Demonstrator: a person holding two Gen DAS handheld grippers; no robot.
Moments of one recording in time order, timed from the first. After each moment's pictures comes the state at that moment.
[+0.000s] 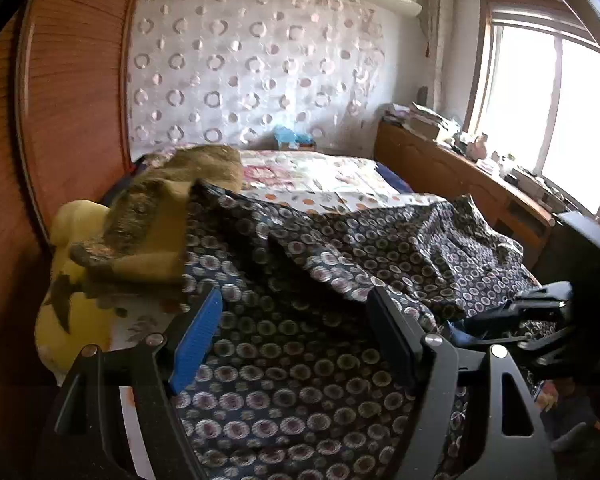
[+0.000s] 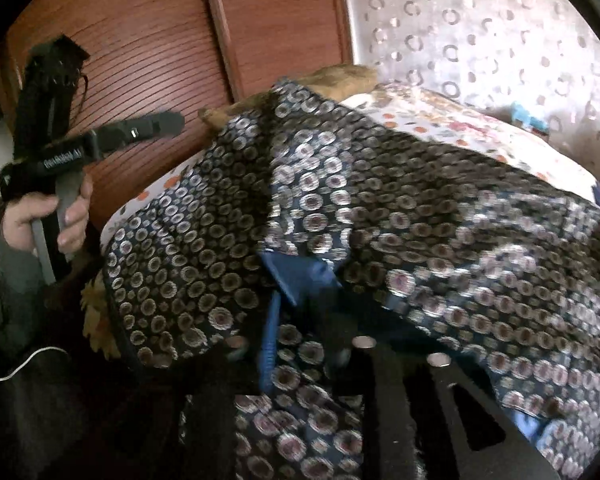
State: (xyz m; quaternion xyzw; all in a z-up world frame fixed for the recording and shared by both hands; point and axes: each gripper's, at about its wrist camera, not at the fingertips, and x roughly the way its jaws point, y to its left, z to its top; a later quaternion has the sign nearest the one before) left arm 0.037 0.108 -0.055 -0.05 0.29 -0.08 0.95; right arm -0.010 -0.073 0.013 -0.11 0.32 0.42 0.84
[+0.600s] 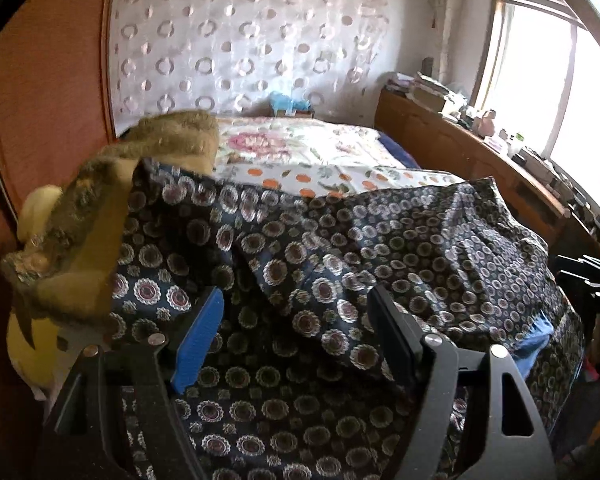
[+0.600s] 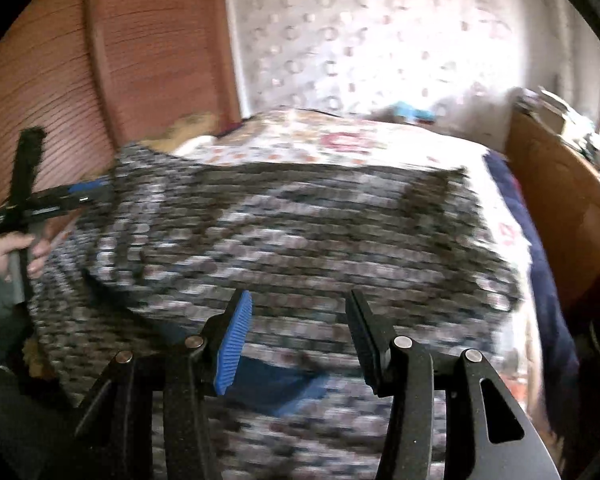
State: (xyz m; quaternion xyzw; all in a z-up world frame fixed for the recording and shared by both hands) left arm 0.117 0.090 -0.082 -0.06 0.35 -0.08 0.93; right arm 0.027 -0.216 0.008 -0.05 0.31 0.23 0.92
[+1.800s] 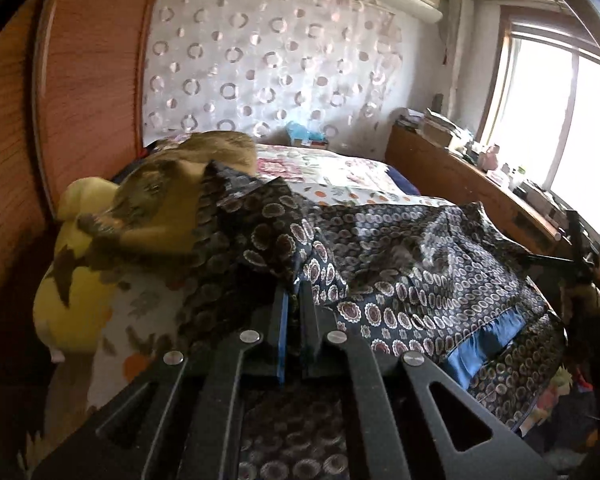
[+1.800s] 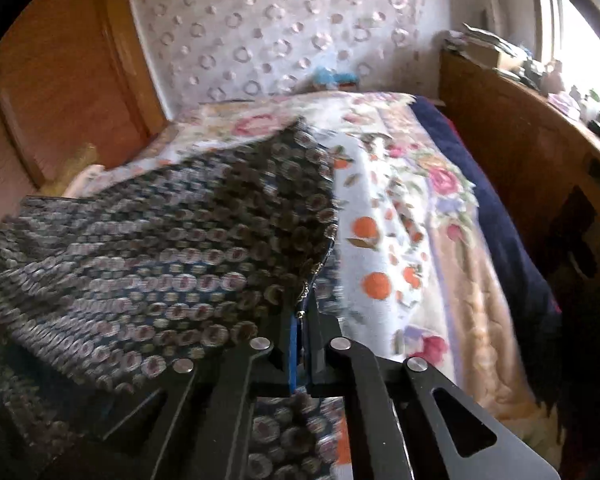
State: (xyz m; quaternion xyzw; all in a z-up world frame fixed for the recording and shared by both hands) left arm 0.021 0.116 -0.065 -0.08 0.29 -0.05 0.95; right arm 0.091 -0.290 -0.008 0.03 0.35 0.15 0.92
